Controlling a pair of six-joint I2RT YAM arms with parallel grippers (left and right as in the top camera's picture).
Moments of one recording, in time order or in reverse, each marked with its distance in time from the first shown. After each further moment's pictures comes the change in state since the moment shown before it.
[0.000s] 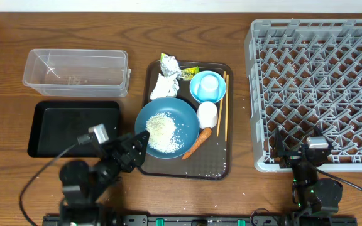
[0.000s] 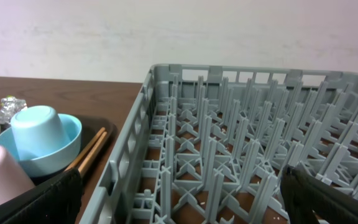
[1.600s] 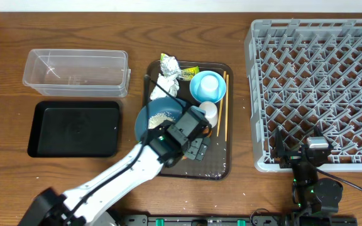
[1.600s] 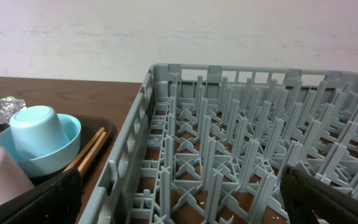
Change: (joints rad) left arm -0.858 1.113 0.577 -0.236 -0.773 0.397; right arm 0.000 0.000 0.000 -0.001 0.003 0.000
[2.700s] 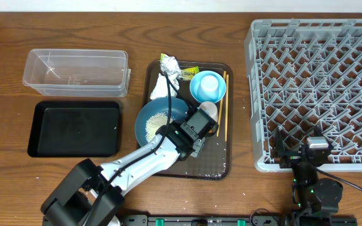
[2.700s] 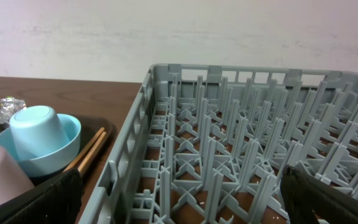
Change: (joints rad) left arm -0.005 0.186 0.000 0.085 -0.092 0.046; right arm 0.000 0.000 0.000 0.000 0.000 0.000
